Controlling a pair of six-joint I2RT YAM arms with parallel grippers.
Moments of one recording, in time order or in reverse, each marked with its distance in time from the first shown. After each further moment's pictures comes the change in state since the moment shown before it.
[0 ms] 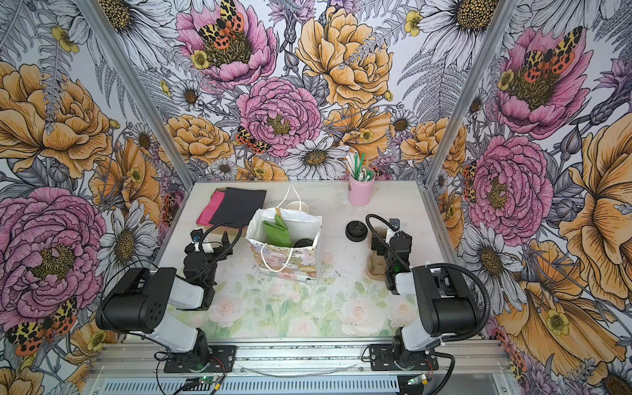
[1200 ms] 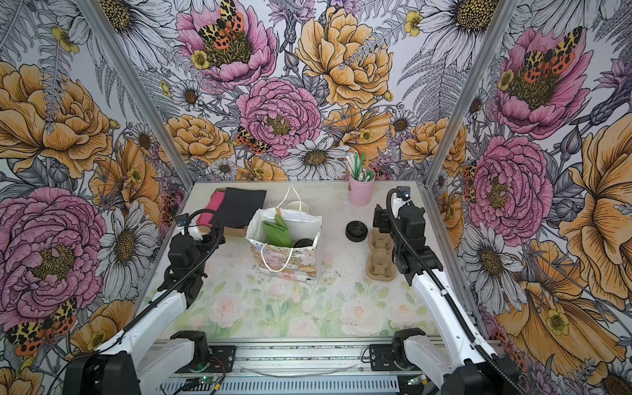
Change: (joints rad) left arm -0.046 -0.566 0.194 -0.853 -0.106 -0.080; right arm 0.076 -0.523 0.417 -0.969 0.018 0.091
